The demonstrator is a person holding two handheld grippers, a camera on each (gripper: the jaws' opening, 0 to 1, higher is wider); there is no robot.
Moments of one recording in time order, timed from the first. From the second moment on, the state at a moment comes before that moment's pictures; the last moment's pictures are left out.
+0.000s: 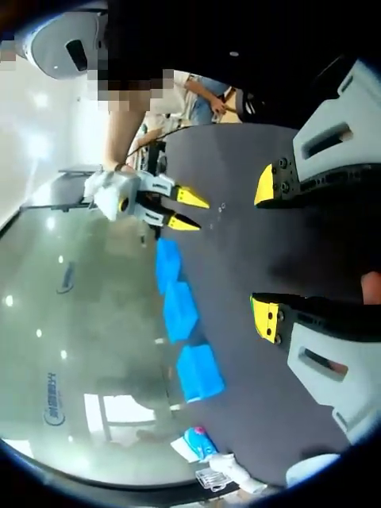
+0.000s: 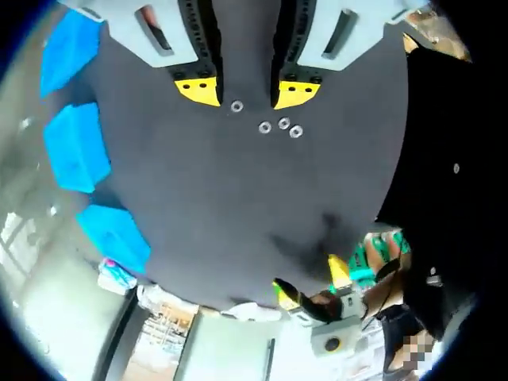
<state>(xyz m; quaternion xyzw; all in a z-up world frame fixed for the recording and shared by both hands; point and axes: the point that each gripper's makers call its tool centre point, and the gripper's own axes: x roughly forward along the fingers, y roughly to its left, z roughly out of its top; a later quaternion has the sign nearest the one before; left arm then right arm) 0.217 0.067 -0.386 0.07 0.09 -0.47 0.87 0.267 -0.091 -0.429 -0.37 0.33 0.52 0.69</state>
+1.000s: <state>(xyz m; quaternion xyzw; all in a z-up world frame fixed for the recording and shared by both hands) 0.218 0.070 -0.385 0.06 0.09 -0.46 0.88 0.269 -0.091 -0.443 -0.32 0.39 0.51 0.69</state>
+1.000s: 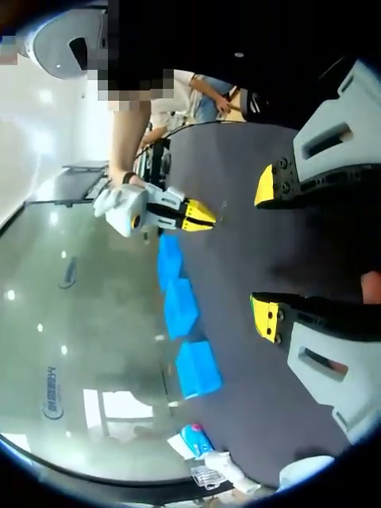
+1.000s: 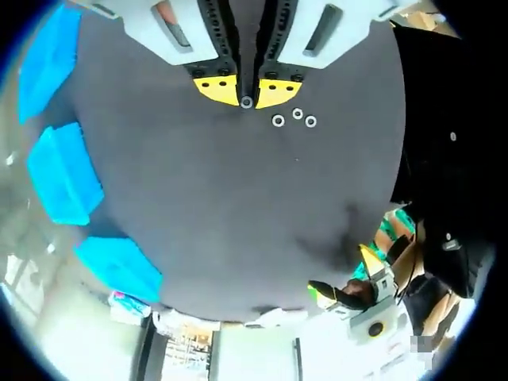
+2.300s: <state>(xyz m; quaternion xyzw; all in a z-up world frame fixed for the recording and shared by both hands) 0.239 0.083 -0.361 0.04 0.06 -0.41 0.91 0.286 -0.143 -0.338 -0.12 0.10 0.37 0.91</state>
